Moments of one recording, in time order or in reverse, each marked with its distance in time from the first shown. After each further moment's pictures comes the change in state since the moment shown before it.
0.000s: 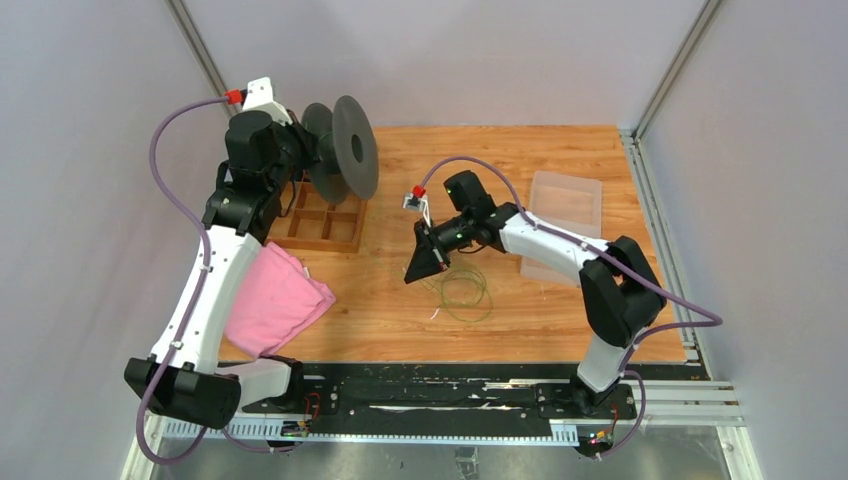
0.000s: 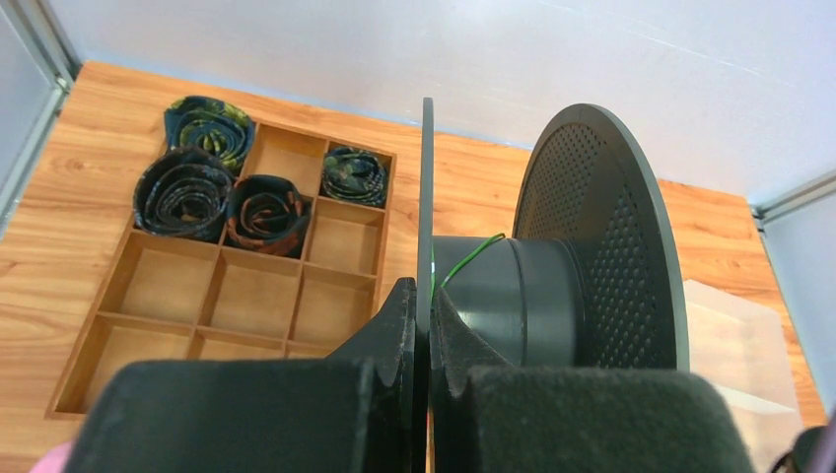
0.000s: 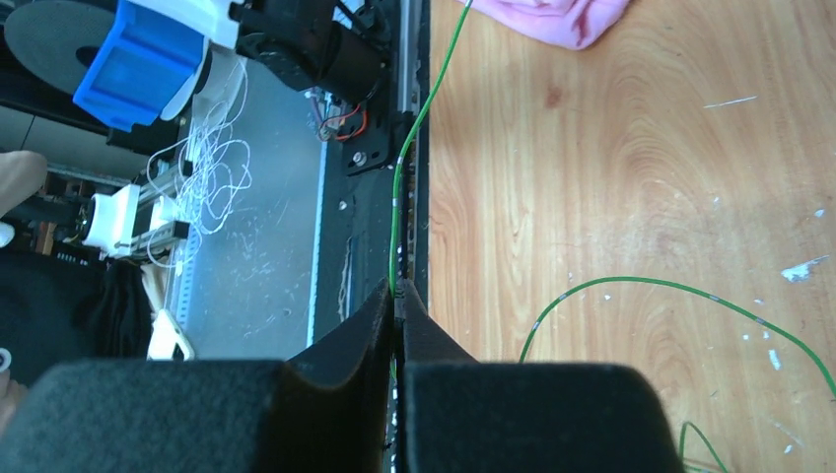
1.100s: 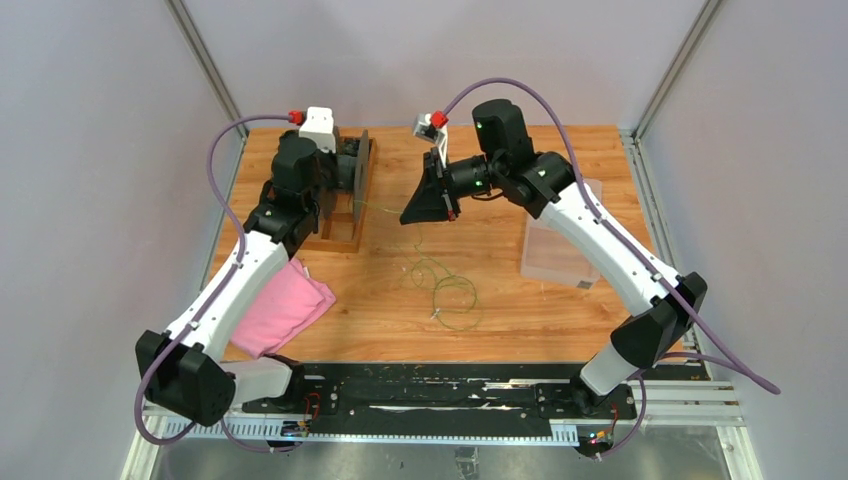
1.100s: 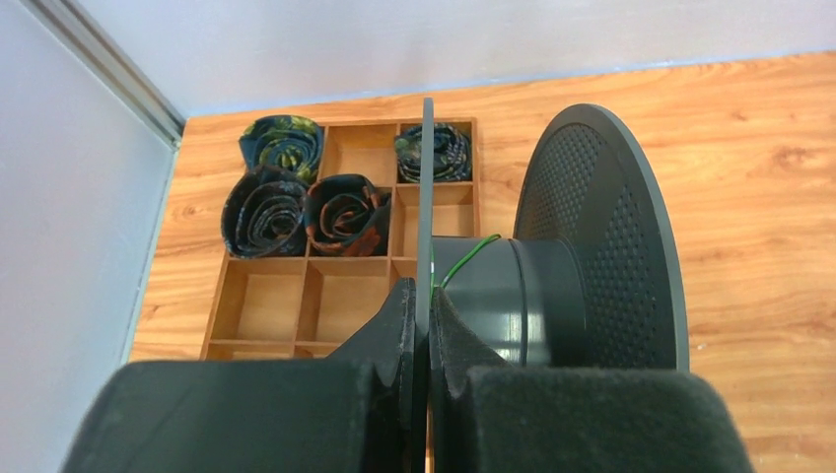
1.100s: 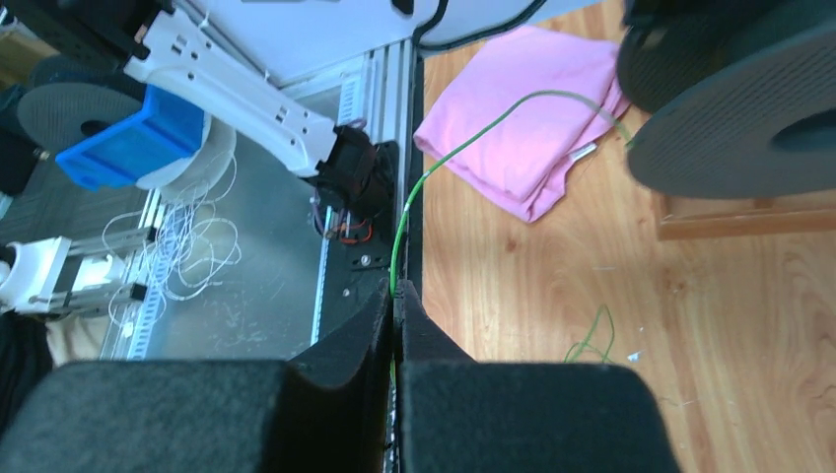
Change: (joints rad) left arm -0.144 0.029 -0.234 0.240 -0.217 0.357; right arm -0.004 -0.165 0.499 -0.361 0.098 -0.034
